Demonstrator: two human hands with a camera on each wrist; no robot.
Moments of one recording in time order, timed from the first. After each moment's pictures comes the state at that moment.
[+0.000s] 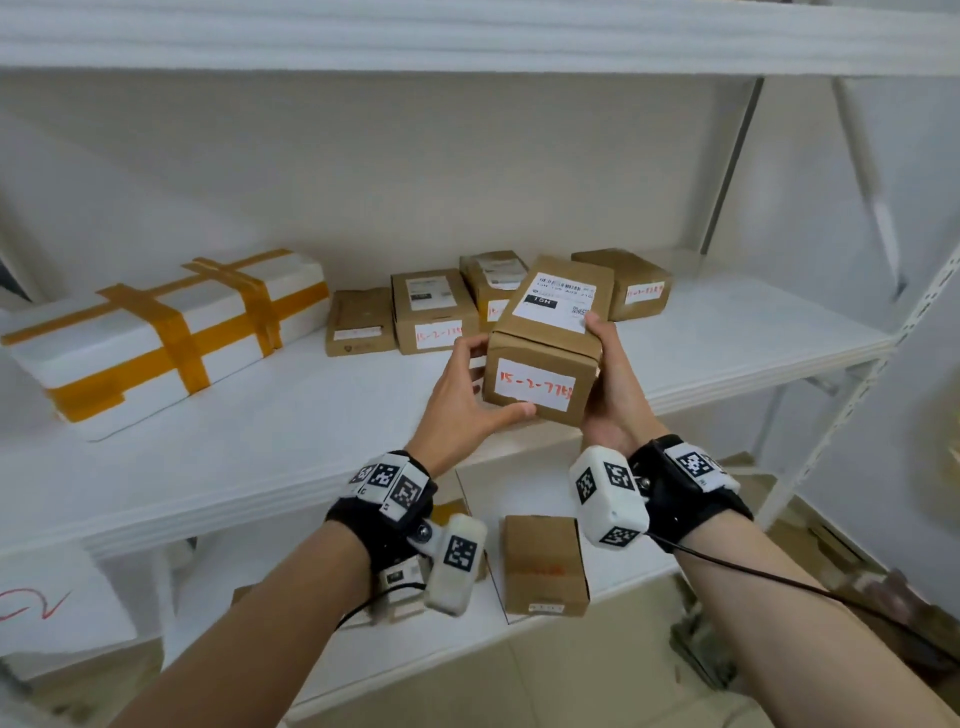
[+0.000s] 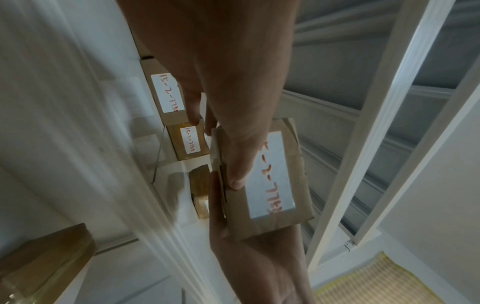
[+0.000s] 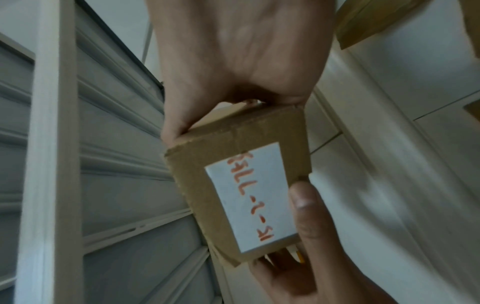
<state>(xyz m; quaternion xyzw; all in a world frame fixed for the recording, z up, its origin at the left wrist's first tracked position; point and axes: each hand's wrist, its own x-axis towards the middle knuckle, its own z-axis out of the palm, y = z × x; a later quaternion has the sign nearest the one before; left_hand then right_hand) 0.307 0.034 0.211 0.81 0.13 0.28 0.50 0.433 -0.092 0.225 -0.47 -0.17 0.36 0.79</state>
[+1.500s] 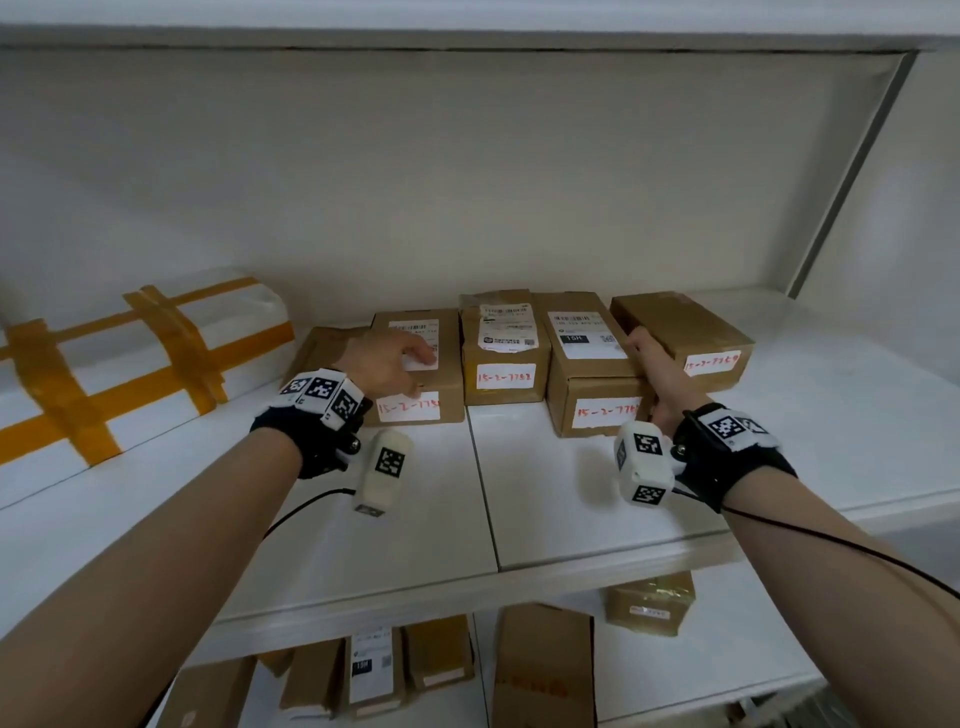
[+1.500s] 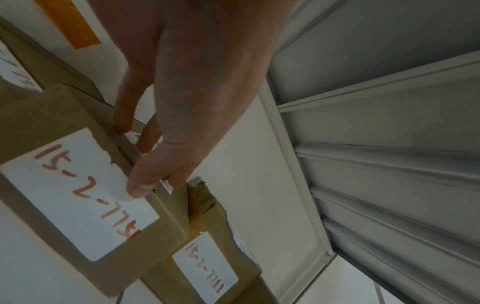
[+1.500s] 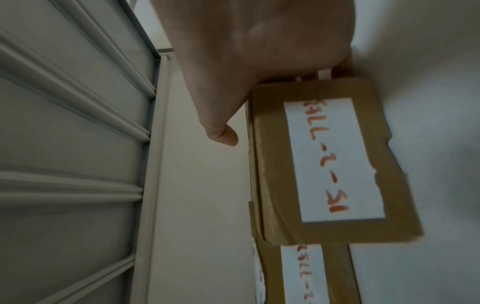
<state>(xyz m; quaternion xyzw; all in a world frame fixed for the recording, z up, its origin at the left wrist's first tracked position) 0.451 0.236 0.248 0.93 0.32 0.06 0.15 0.691 0.010 0.219 -0.66 -0.09 0.35 0.66</state>
